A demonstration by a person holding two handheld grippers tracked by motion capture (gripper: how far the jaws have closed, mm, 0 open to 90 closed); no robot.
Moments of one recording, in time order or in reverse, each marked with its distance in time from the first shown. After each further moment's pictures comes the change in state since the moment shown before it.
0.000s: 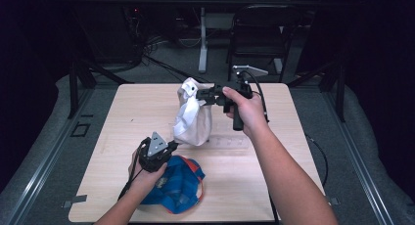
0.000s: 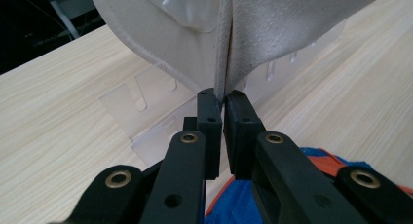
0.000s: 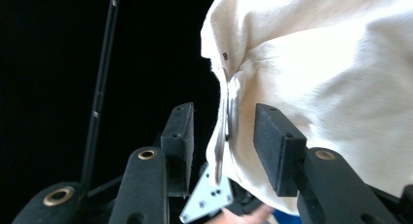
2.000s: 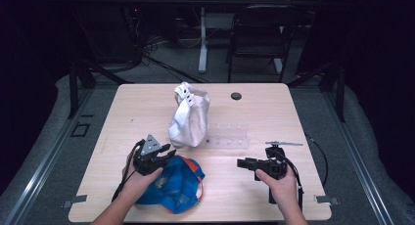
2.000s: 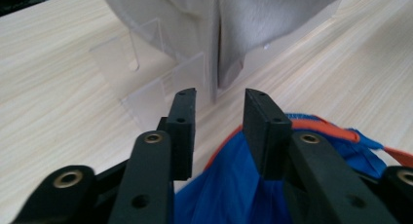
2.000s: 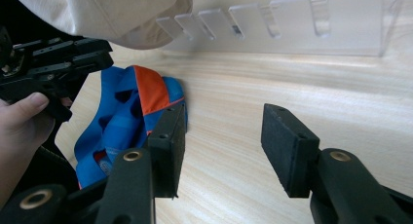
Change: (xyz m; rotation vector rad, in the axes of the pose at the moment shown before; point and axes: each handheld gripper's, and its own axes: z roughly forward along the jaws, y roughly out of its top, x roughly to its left) left arm 0.015 -0.020 -0.010 0.068 -0.066 -0.085; right arm -0.148 -0.154 -0.057 -0.154 -0.398 -0.322
